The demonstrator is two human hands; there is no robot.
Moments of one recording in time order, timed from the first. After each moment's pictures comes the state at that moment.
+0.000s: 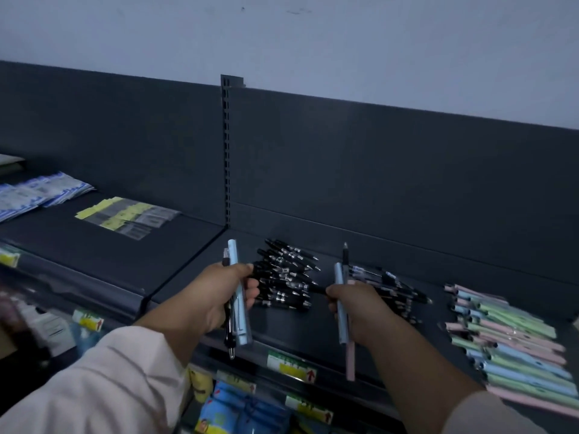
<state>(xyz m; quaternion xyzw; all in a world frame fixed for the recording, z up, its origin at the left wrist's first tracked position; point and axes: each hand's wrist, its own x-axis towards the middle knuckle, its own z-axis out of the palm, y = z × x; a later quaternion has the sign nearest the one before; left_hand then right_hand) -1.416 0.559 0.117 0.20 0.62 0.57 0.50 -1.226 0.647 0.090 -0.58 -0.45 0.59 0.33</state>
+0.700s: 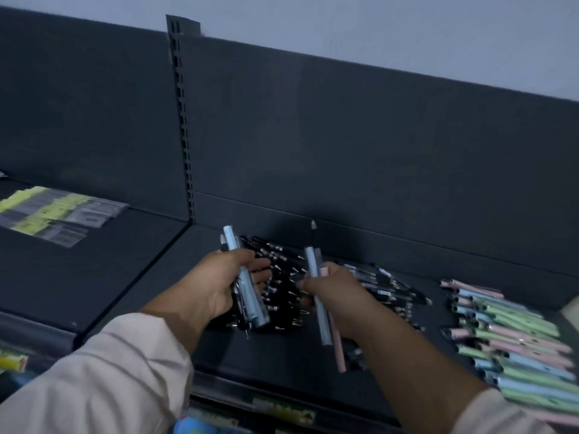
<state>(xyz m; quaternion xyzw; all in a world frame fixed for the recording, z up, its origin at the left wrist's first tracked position) -1.438 0.668 0.093 0.19 0.54 0.56 0.59 -1.267 0.705 0.082 -0.56 -0.53 0.56 0.31</state>
